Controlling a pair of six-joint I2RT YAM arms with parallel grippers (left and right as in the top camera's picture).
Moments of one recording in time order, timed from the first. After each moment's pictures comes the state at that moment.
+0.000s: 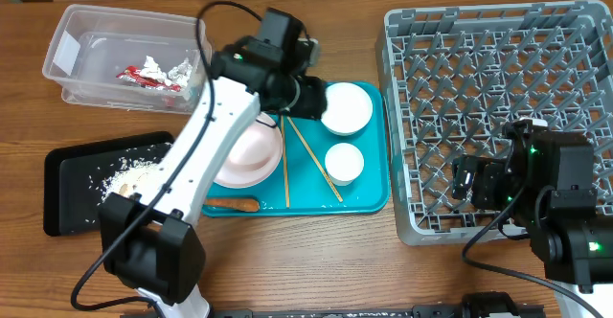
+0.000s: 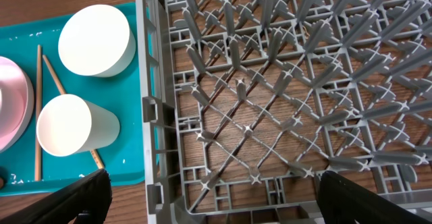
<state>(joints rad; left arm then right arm) -0.43 1.84 1.67 -0.99 0.27 -0.24 0.03 0.89 1.08 -1.12 -0.04 0.17</state>
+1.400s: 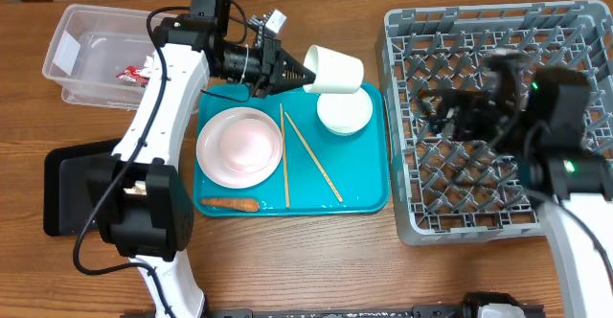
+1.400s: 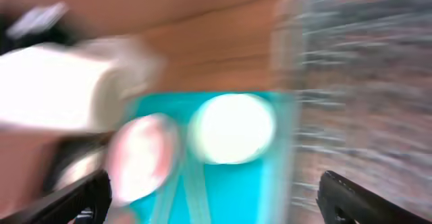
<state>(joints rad) -0.15 2.01 1.82 -1.08 1.25 -0.23 -0.04 1.21 1.09 -0.55 -0.71 0.19</state>
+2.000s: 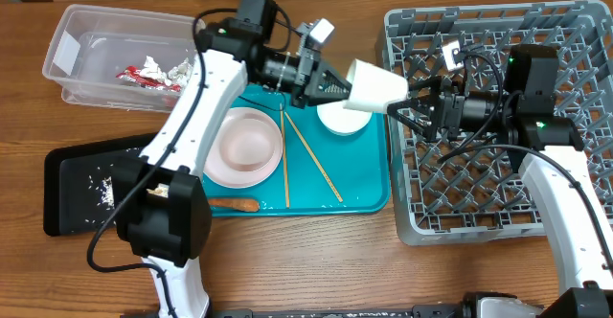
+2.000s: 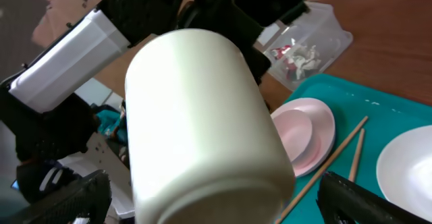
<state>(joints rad) -0.31 2.01 1.82 -1.04 1.39 -0.23 -0.04 1.42 1.09 -0.36 -1.36 0.10</state>
